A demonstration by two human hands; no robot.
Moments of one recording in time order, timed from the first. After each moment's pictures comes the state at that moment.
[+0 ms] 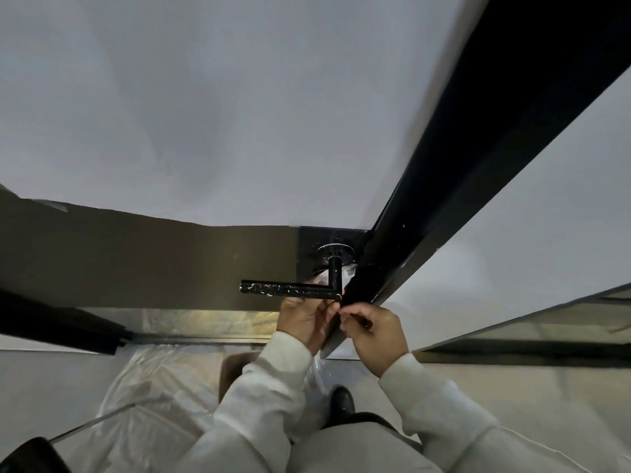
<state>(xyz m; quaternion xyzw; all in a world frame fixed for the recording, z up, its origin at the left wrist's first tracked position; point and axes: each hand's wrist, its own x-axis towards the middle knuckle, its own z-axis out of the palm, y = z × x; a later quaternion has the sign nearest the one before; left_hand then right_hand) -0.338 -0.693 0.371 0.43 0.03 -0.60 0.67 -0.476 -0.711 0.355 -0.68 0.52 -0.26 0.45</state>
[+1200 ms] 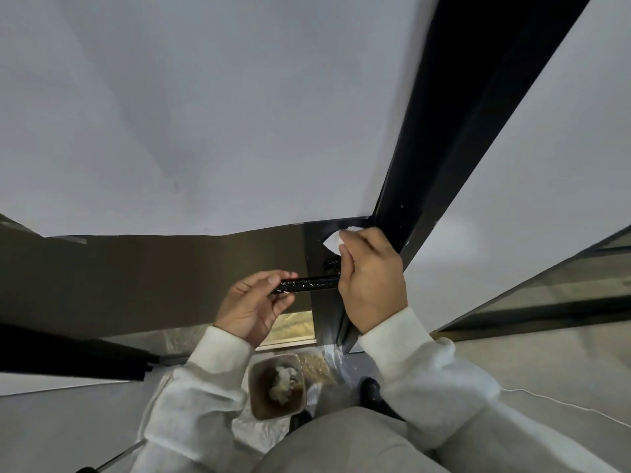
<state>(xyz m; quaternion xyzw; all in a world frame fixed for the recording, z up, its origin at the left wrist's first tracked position) -0.230 -0.651 0.420 0.44 -0.16 -0.64 0.61 -0.408 -0.714 0.456 -0.76 0.50 -0.40 0.09</state>
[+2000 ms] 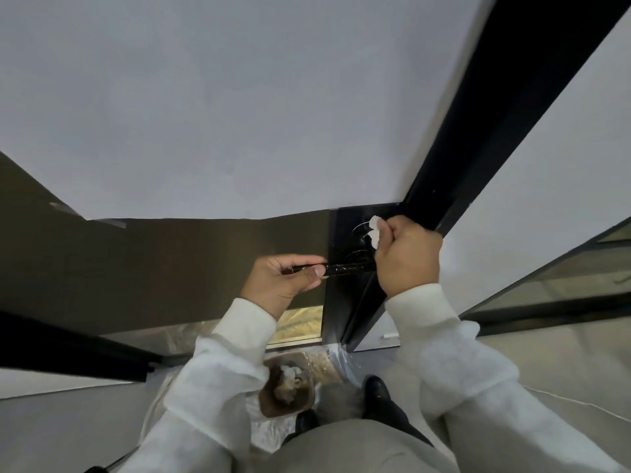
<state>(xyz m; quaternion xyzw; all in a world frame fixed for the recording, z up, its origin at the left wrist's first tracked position) -0.217 -0.644 0.450 0.53 -0.31 -0.58 0.54 -0.398 -0.720 0.462 -0.68 0.65 -0.33 0.09</state>
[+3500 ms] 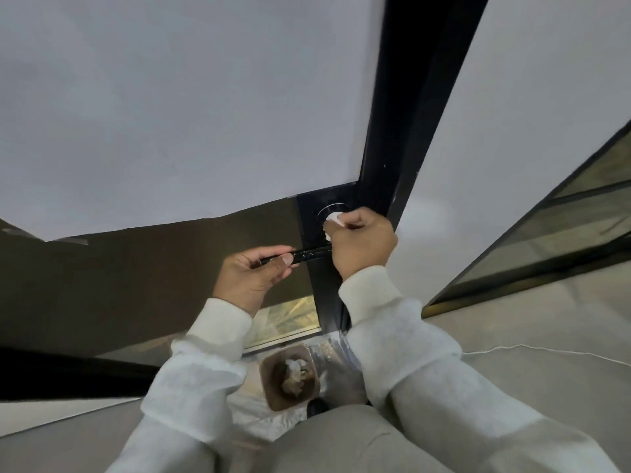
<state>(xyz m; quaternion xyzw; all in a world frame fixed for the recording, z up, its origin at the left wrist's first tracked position) -0.217 -0.645 0.437 0.52 -0.32 -0.56 0.55 -0.375 -0.704 0.456 -0.34 0.68 -0.51 0.41</state>
